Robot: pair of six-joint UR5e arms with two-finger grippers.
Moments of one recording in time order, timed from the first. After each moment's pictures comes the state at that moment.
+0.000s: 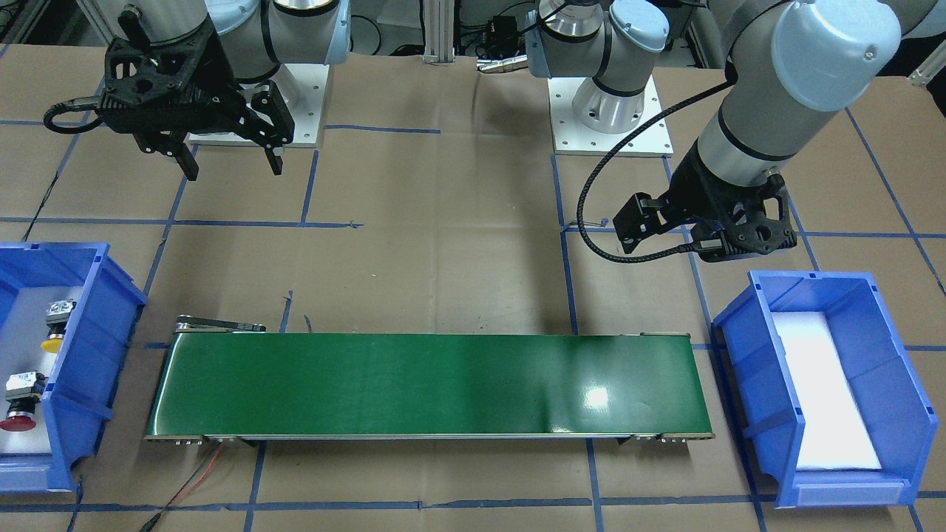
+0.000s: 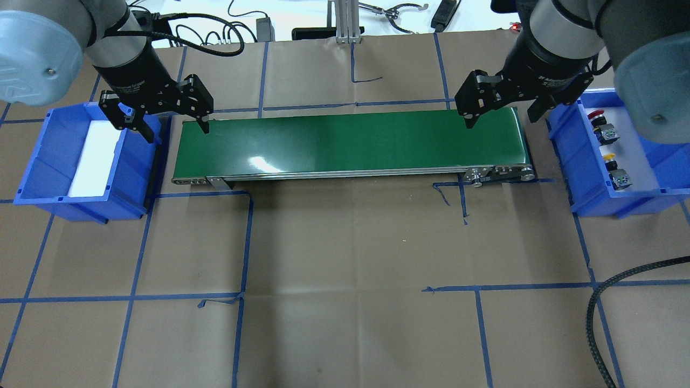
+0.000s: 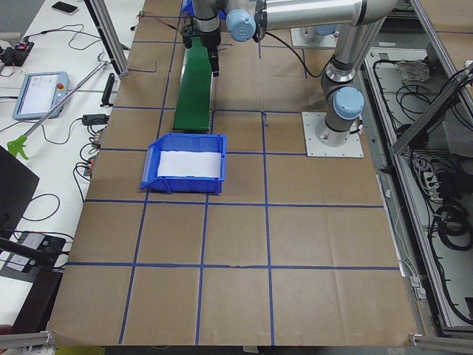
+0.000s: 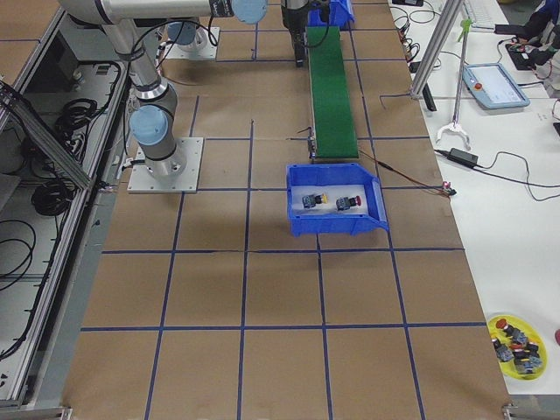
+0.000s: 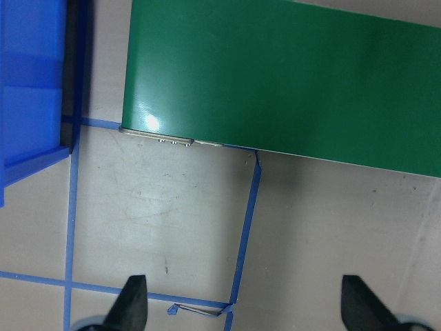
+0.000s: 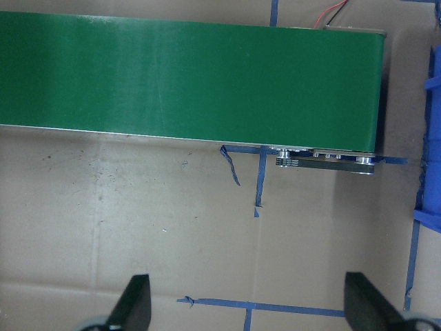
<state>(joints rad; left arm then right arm) -1.50 -1.69 -1.54 -1.56 1.56 -0.08 1.60 -1.65 1.63 -1.65 -1.53 -0.05</state>
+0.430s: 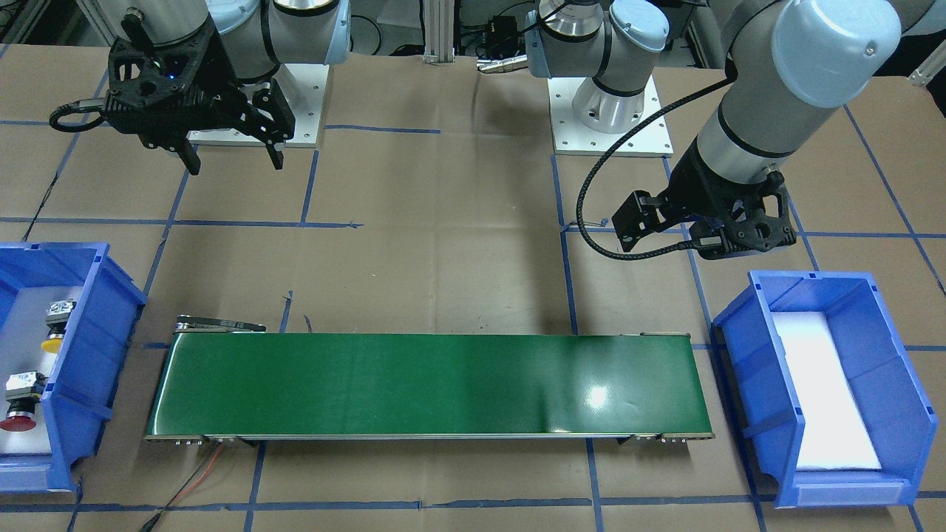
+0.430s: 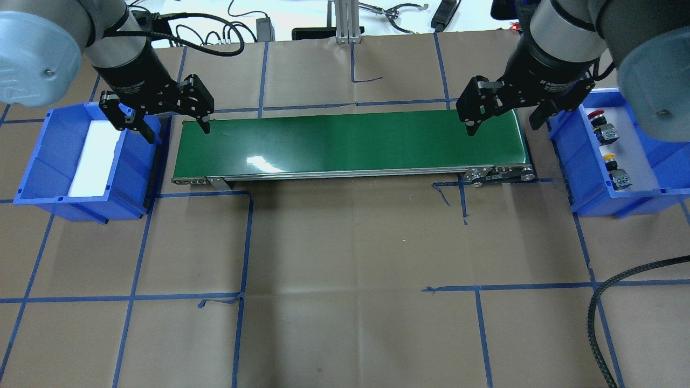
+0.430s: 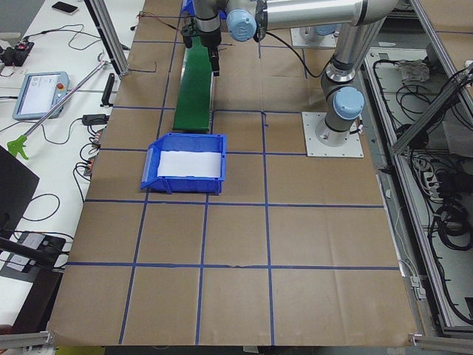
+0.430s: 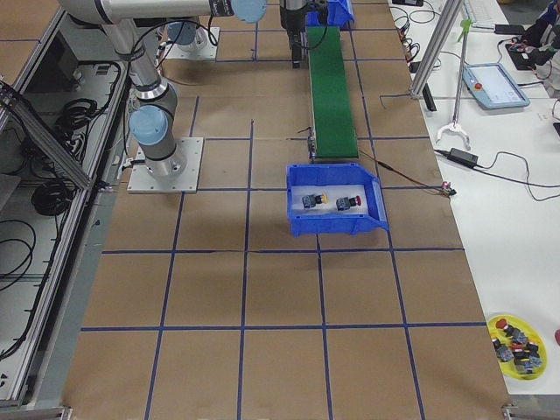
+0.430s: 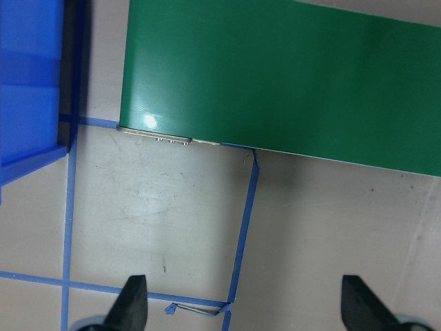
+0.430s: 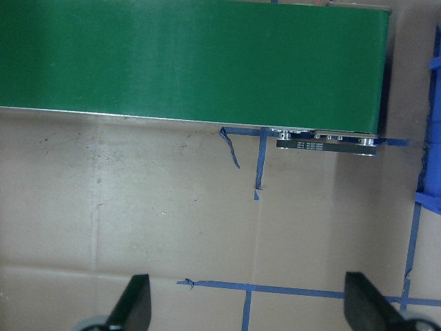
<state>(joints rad) -1.50 -1.69 -1.54 -1.56 1.56 -0.08 1.60 -1.65 1.62 -1.61 -1.53 -0.05</state>
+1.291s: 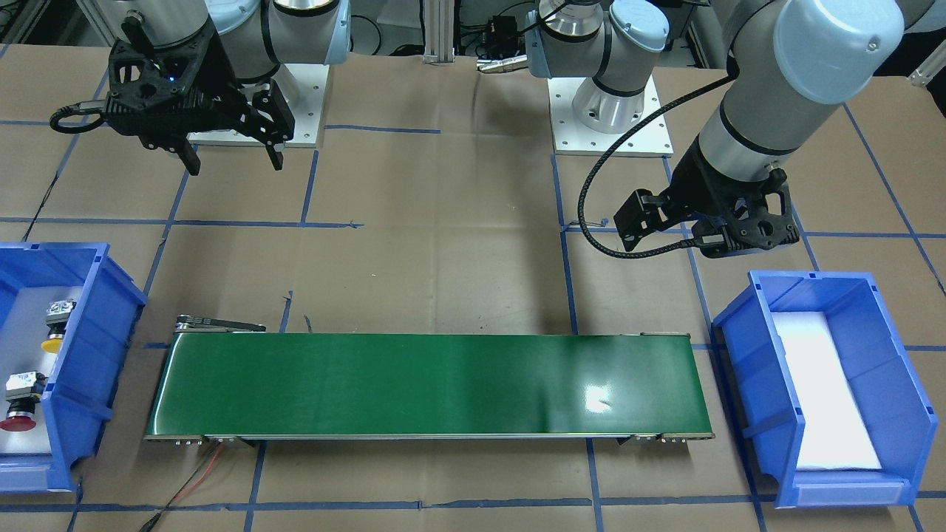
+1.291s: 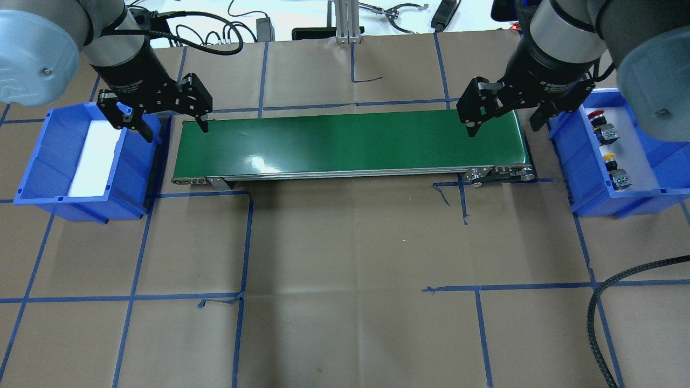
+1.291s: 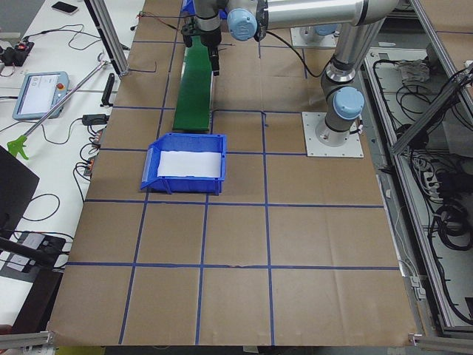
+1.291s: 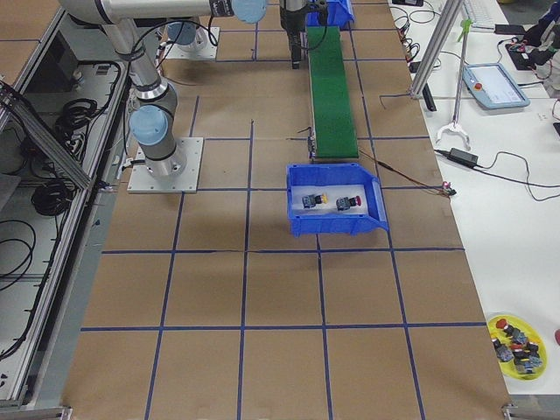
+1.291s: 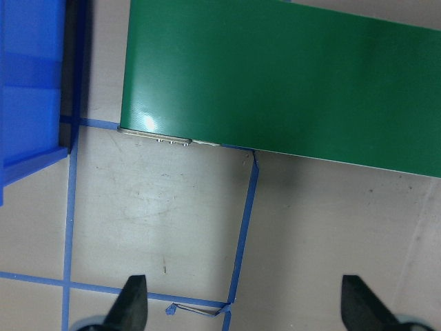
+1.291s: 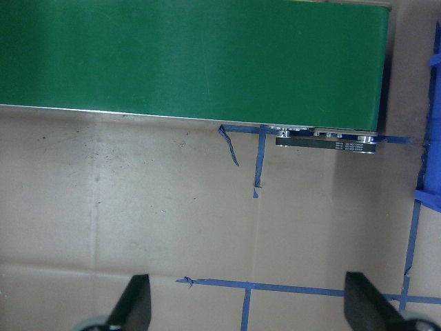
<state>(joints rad) -1.49 -1.68 -1.54 -1.56 1.56 -0.08 1.60 -1.65 1.62 -1.61 -1.53 -0.05</state>
